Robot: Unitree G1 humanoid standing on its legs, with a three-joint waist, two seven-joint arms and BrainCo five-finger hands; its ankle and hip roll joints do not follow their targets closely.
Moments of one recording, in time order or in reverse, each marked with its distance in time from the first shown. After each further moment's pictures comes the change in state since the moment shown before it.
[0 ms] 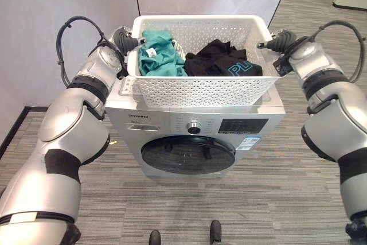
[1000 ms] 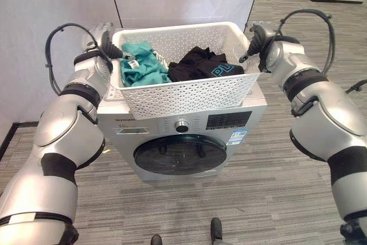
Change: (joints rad) left arm 0.054 0.038 0.065 0.037 0.250 -0.010 0.224; right arm 0.002 0.048 0.033 -0.083 -0.384 -0.086 -0.153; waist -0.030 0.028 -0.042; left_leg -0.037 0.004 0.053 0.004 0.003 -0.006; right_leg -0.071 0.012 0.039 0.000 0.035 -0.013
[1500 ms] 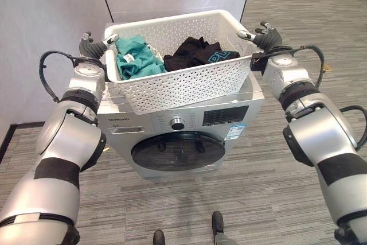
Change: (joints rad) left arm 0.058 -0.014 0.343 0.008 -0.642 -0.014 -0.002; right arm 0.089 0.072 -0.473 0.022 0.772 -0.051 -0.107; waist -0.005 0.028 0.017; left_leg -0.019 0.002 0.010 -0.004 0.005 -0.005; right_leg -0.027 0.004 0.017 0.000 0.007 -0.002
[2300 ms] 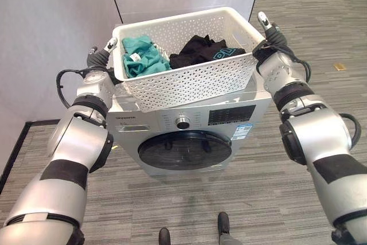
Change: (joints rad) left arm 0.027 -0.078 0.126 0.012 -0.215 -0.008 0.002; right arm 0.005 0.042 -0.281 -0.002 0.343 -0.099 -0.067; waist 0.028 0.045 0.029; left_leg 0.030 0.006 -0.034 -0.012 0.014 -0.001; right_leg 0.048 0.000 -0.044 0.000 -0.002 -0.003
